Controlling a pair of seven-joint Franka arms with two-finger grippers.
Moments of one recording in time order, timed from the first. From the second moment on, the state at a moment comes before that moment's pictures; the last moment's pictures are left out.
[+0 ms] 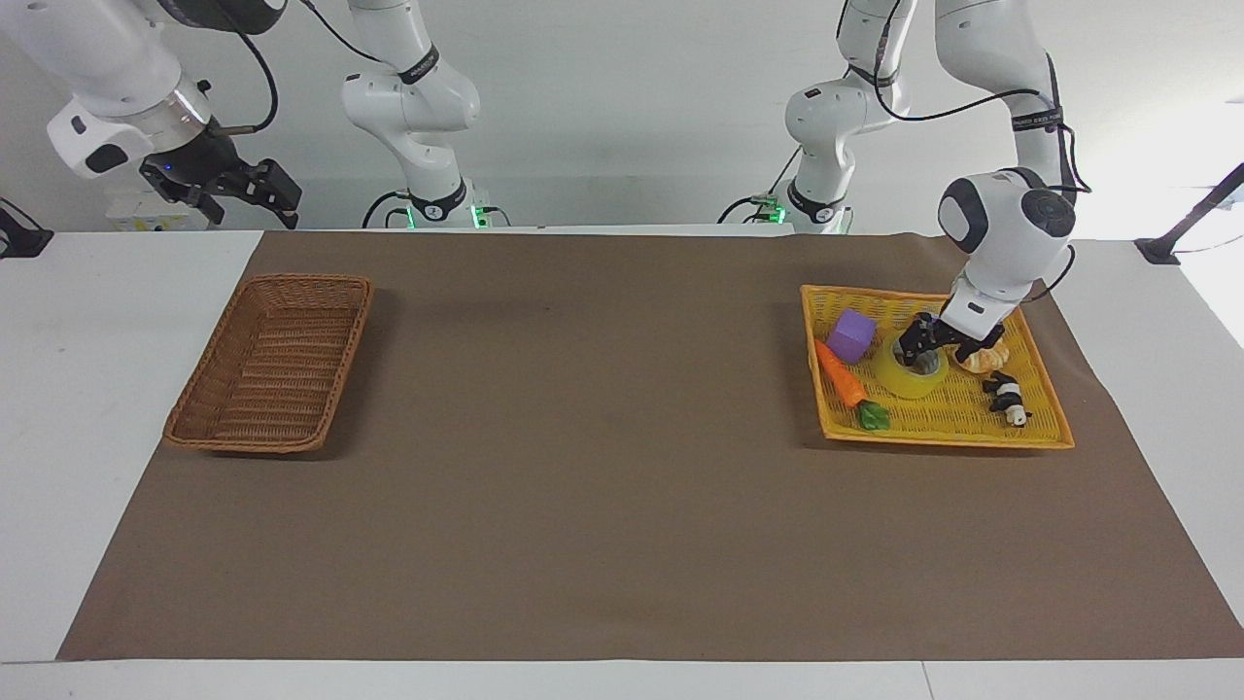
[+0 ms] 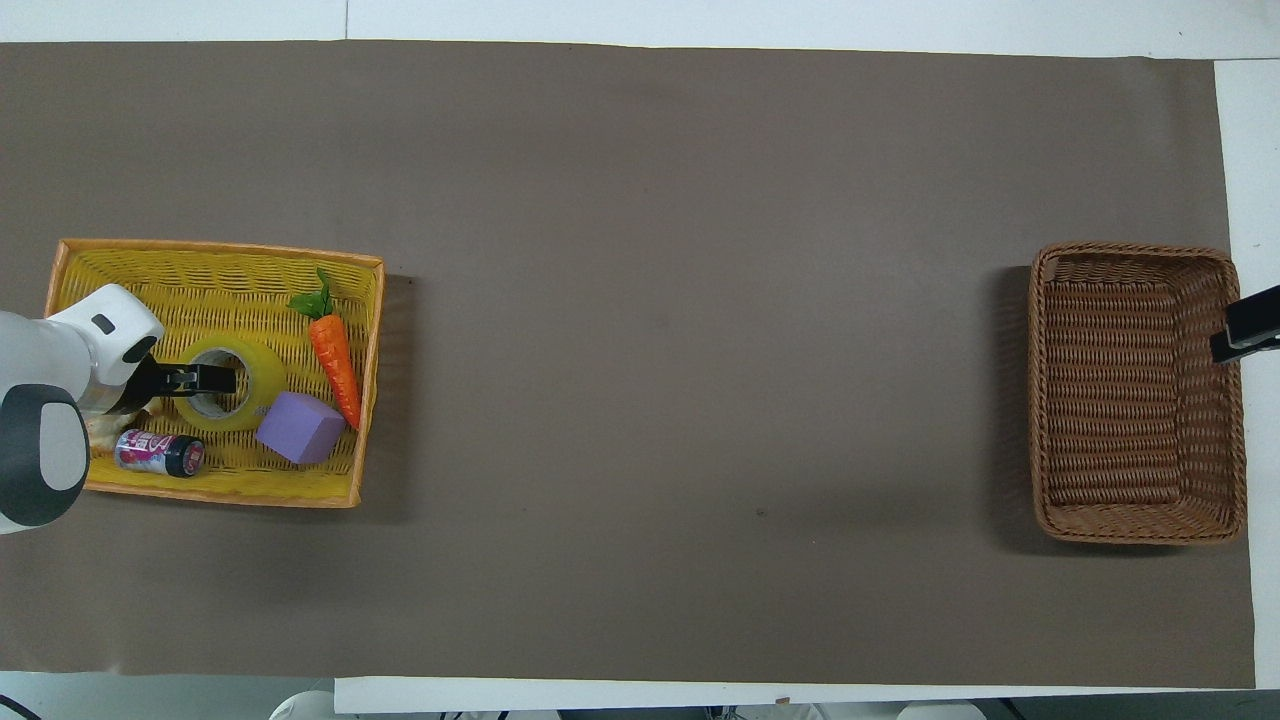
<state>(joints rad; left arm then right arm) 0.21 -0.05 -0.15 -2.42 0.00 2.38 0.14 -0.03 -0.03 -0.10 -1.53 -0.03 1.30 -0.03</state>
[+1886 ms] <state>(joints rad) 0.22 -0.05 -0.14 -2.44 0.00 2.39 0.22 -0.03 -0.03 -0.10 -1.53 -0.03 1.30 -0.03</state>
